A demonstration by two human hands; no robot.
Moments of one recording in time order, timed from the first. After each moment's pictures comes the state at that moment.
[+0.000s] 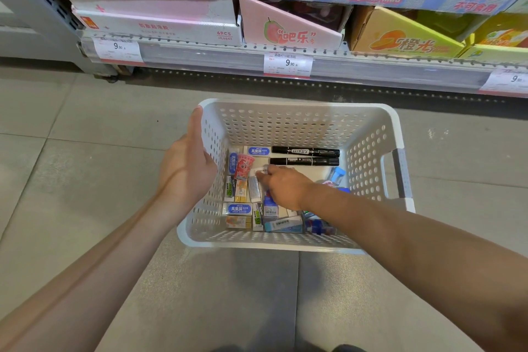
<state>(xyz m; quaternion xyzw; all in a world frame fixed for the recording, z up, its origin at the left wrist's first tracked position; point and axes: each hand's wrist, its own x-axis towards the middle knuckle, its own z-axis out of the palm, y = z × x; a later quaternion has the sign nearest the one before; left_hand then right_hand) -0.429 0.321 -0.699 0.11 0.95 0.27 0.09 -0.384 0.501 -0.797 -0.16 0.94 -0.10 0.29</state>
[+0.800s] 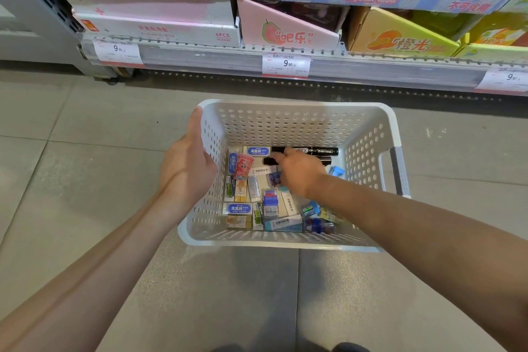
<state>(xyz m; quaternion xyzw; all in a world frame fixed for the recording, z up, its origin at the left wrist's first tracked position) -0.431 0.321 -0.698 0.10 0.96 0.24 0.09 -0.391 0.519 -0.778 -0.02 0.97 -0.07 0.24</state>
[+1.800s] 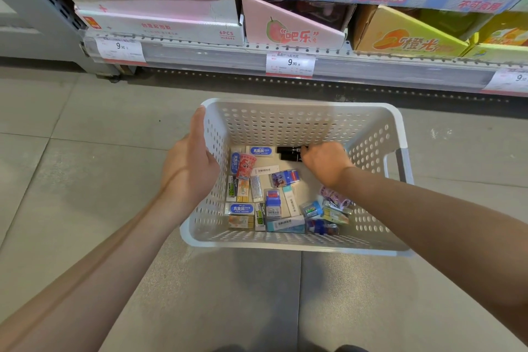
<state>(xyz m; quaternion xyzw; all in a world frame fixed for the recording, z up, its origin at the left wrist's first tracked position) -0.431 0.320 -0.701 0.09 0.96 0.27 0.09 -0.391 0.552 -0.757 -0.11 0.95 0.18 0.23</state>
